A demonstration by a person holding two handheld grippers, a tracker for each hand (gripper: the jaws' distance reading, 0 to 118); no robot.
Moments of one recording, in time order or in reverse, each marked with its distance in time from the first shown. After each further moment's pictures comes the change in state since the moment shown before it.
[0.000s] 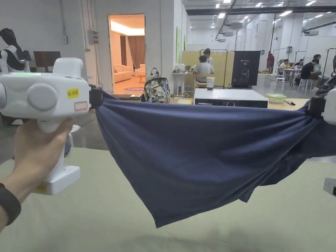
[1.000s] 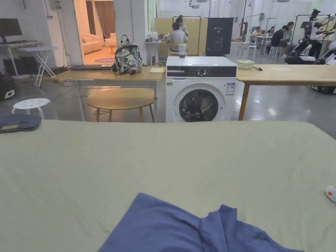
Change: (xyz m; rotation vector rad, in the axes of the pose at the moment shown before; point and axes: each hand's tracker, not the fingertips) left arm 0.007 -0.405 0.265 -0.504 0.006 0.300; right arm 0.070 -0.418 0.297 -0.478 -0.079 -0.147
